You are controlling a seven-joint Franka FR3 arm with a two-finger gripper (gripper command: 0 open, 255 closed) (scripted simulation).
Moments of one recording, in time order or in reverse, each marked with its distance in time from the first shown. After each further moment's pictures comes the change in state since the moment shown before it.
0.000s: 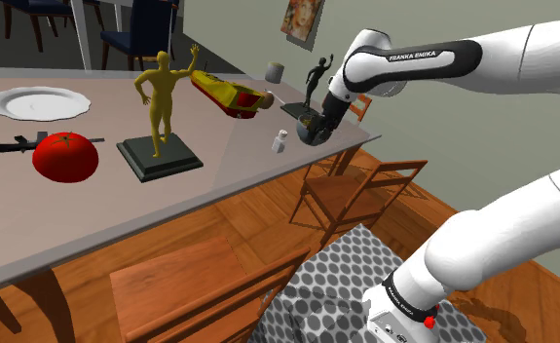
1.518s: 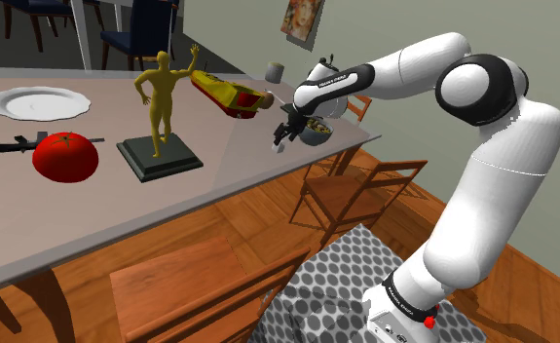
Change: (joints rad) arm -0.024 0.566 -0.019 0.315 0.071 0.384 -0.113
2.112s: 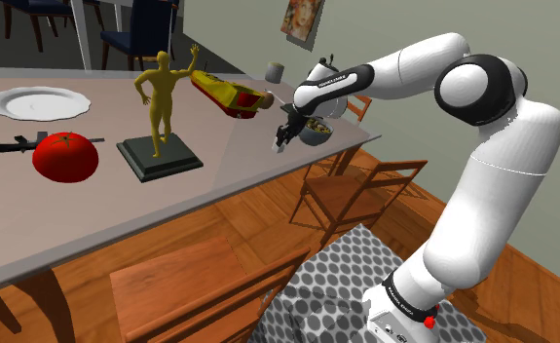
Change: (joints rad) arm -0.001 0.004 0.000 0.004 0.001 0.002 -0.001
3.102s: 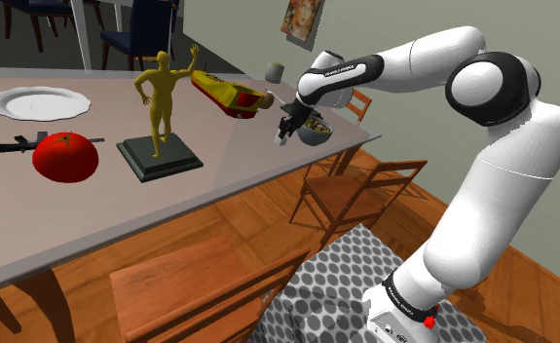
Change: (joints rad) arm 0.004 -0.054 -0.006 0.027 -0.016 -0.080 0.016
